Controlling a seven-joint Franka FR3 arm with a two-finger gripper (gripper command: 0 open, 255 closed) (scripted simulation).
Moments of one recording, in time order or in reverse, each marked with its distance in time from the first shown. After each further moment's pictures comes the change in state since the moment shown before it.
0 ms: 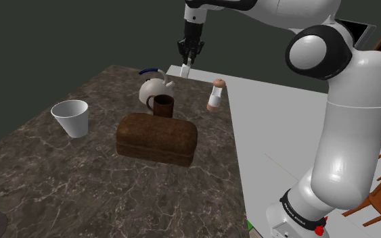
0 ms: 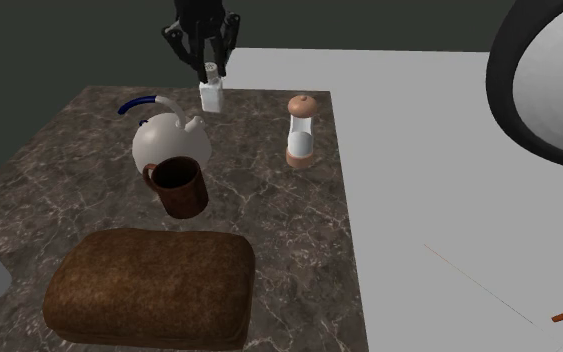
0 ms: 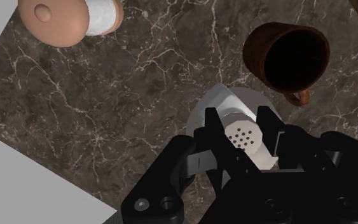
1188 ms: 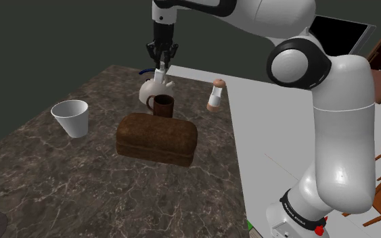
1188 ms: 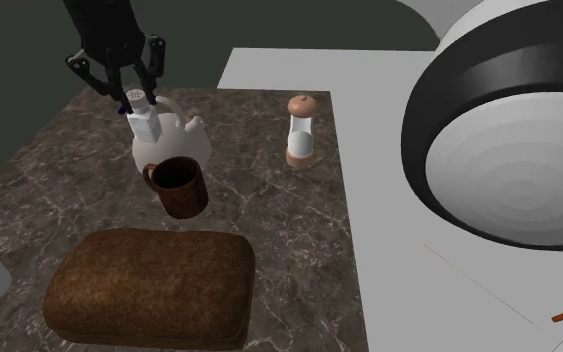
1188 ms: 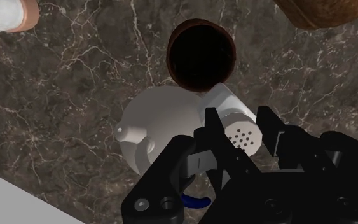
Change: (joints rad) arm 0.166 0.137 0.050 0.192 -0.025 -0.055 0.211
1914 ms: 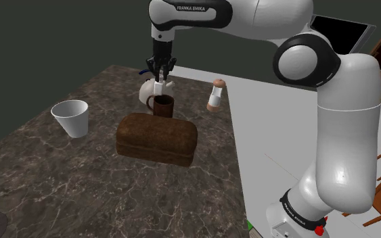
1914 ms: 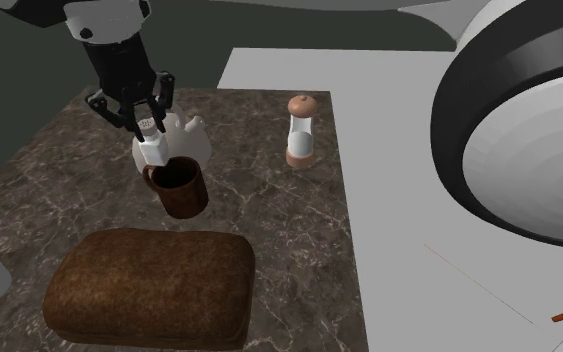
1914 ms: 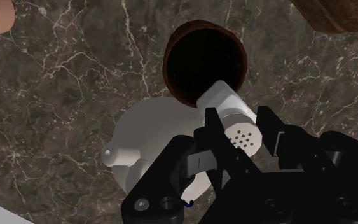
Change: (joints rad) arm -0.001 -0.047 0.001 -0.227 0.001 0.180 0.003
